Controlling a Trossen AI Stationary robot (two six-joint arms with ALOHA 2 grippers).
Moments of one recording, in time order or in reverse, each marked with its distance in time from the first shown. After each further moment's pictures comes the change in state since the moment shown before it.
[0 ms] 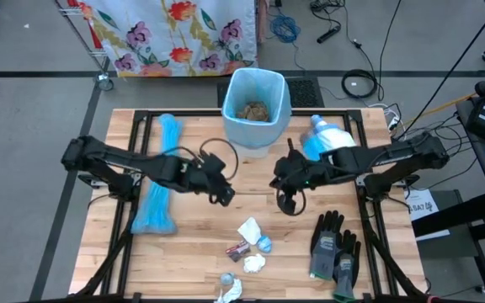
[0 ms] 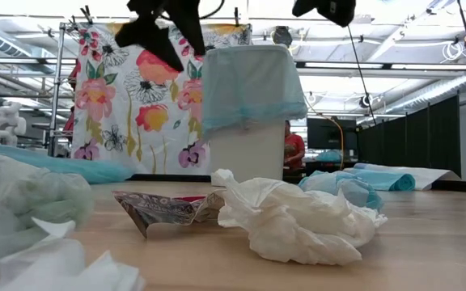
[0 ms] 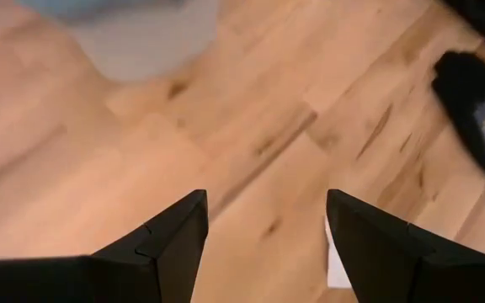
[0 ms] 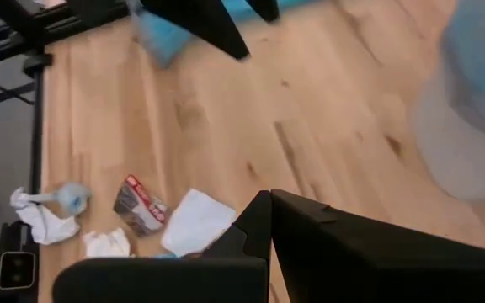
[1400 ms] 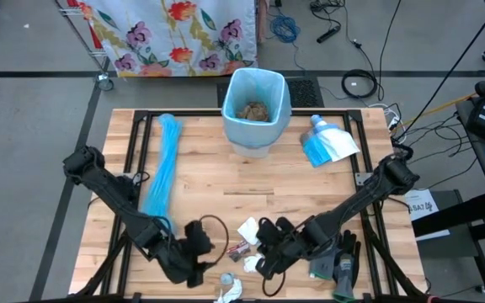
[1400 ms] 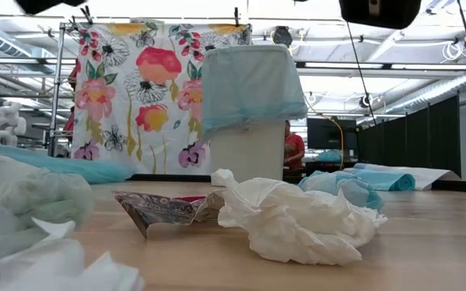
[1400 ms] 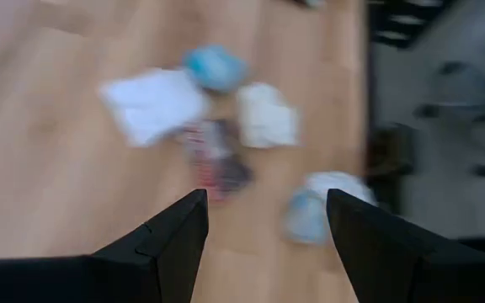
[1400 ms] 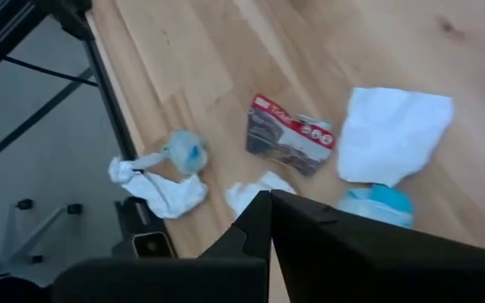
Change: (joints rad) left arm -0.575 0.089 -0.163 0.387 -0.051 0.102; right arm 0.377 0.448 0.160 0.126 0.086 0.630
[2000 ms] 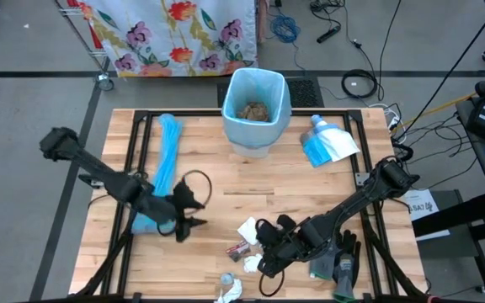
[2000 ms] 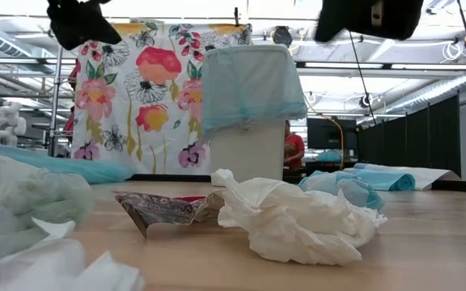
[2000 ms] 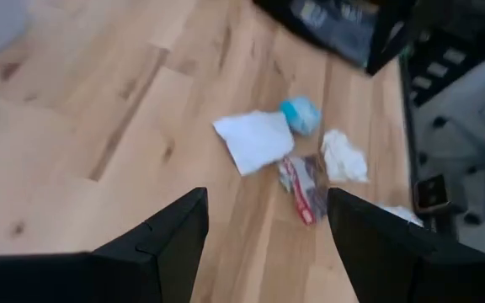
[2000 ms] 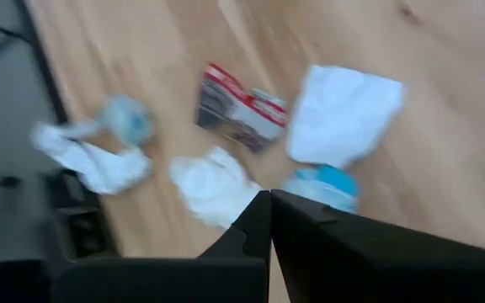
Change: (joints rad) left arm 0.234 -0.479 -0.336 0.036 0.070 0.136; right arm -0.010 0.039 0.036 -0.138 -0.010 -0.066
